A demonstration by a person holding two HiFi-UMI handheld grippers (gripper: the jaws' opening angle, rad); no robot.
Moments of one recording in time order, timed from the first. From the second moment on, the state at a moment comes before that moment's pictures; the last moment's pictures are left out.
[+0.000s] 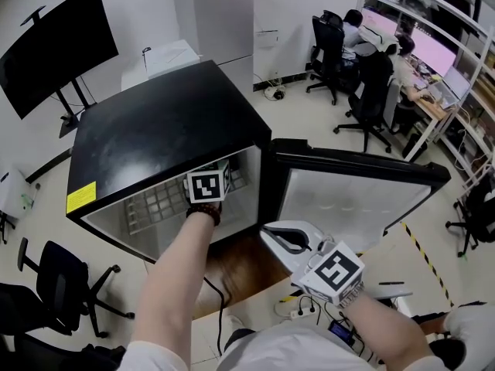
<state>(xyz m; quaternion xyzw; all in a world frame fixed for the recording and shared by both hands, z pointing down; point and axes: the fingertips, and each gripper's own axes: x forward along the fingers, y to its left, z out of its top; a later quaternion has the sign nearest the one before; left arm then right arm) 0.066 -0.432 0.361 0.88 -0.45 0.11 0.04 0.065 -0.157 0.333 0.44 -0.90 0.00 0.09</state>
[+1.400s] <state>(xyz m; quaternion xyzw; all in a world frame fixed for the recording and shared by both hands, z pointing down) 0.089 -0.350 0.361 0.91 -0.39 0.13 -0.03 0.055 -0.110 0.338 0.41 -0.91 0.00 0.10</state>
